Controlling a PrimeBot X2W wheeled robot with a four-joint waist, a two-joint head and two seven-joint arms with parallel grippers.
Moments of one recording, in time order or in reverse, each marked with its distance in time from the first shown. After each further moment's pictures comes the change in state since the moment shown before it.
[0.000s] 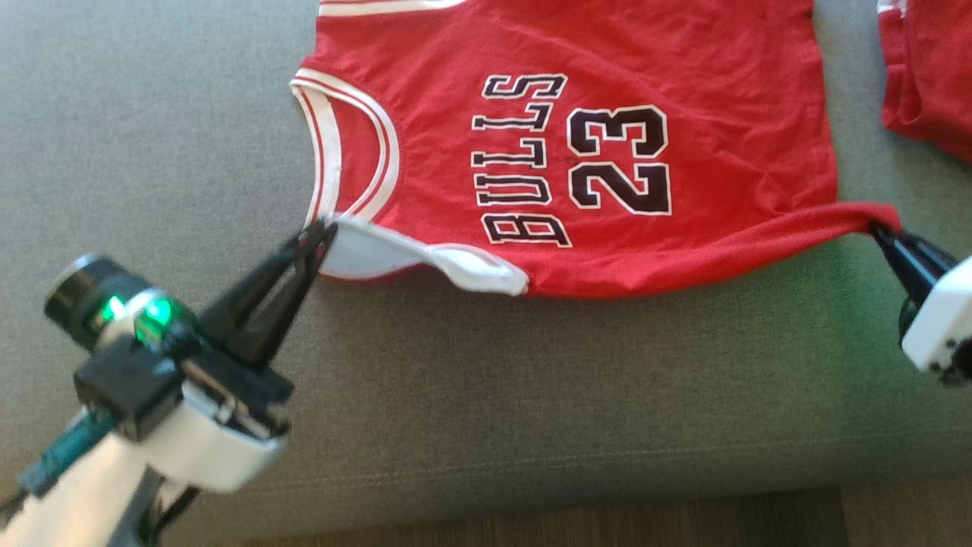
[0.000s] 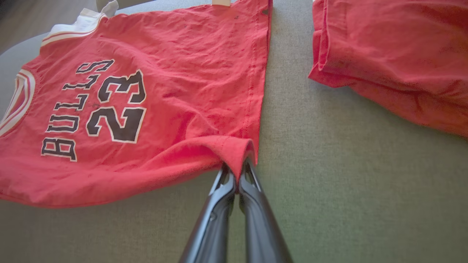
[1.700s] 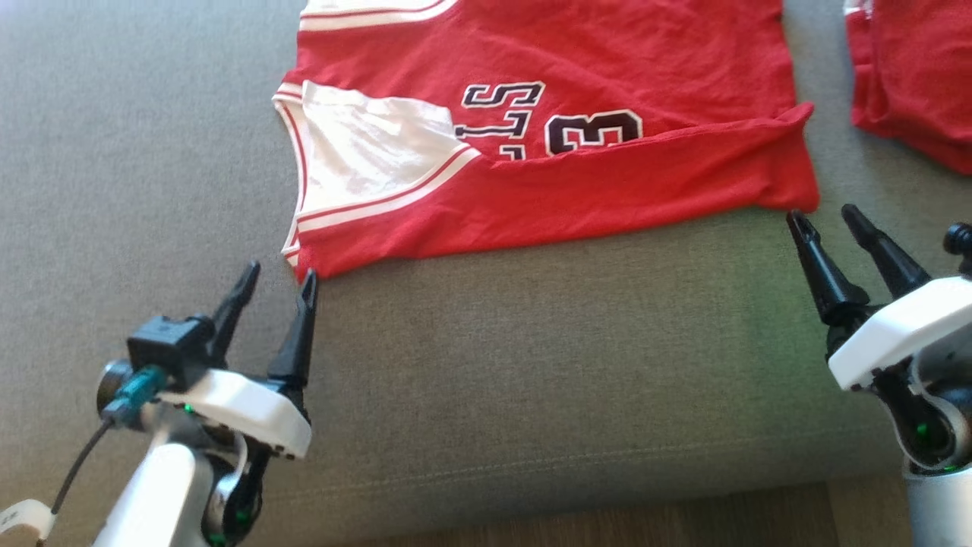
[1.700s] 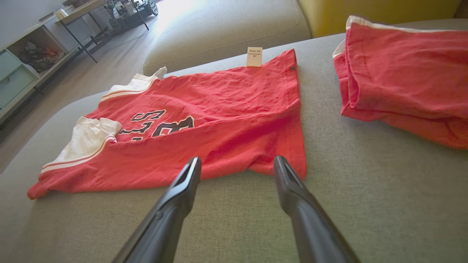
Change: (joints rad) left arm 0.048 -0.279 0.127 0.386 -0.083 0.121 0.141; right arm 0.045 0.124 0.080 -0.021 -0.036 0.000 -0.302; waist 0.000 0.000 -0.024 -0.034
